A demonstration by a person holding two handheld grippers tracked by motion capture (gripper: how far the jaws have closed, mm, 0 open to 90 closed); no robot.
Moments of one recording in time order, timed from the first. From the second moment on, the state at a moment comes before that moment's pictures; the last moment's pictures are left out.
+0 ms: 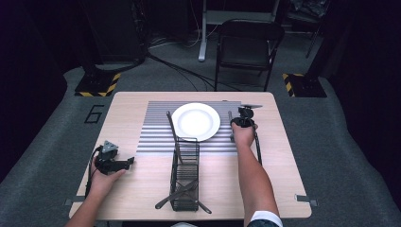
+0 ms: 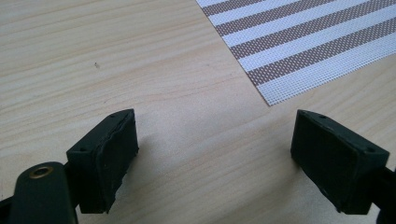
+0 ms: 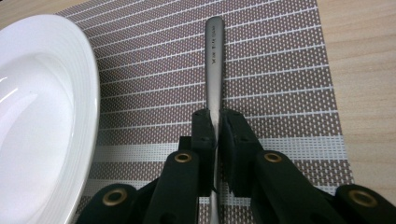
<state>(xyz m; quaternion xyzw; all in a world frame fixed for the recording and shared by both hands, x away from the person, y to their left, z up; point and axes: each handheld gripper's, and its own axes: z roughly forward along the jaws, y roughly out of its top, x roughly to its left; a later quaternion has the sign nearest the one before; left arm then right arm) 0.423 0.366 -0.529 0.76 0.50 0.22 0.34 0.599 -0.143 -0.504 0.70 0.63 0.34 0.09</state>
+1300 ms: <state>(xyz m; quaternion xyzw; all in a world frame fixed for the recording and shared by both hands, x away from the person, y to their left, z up) 0.423 0.366 -0.529 0.76 0.50 0.22 0.34 0.506 -0.156 -0.458 0.57 0.72 0.37 0.15</state>
